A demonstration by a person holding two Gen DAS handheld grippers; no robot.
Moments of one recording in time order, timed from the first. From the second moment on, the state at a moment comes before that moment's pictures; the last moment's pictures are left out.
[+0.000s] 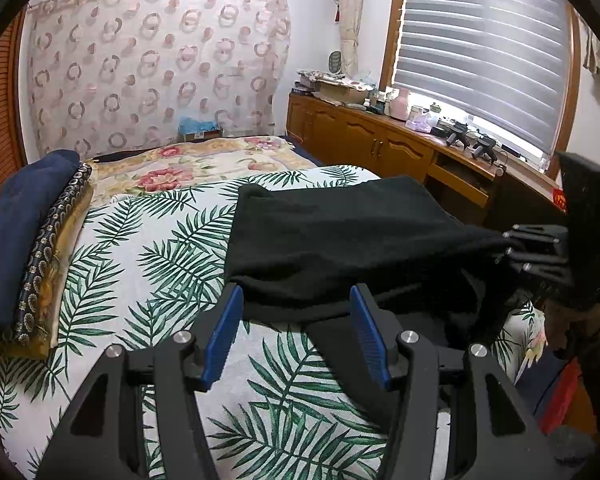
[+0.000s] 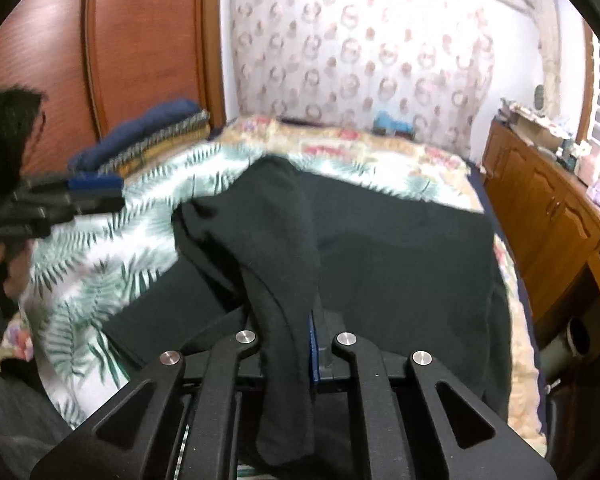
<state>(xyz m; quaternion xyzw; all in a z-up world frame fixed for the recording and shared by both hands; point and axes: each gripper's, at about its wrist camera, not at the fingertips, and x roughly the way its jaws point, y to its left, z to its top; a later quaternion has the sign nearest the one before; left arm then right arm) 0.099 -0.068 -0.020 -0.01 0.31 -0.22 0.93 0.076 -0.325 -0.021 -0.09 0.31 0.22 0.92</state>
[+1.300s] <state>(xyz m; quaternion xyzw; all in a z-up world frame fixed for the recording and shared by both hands) 0.094 -0.070 -0.024 -0.01 0.30 -0.20 0.93 0.091 -0.367 -0.002 -0.11 0.33 0.14 0.93</state>
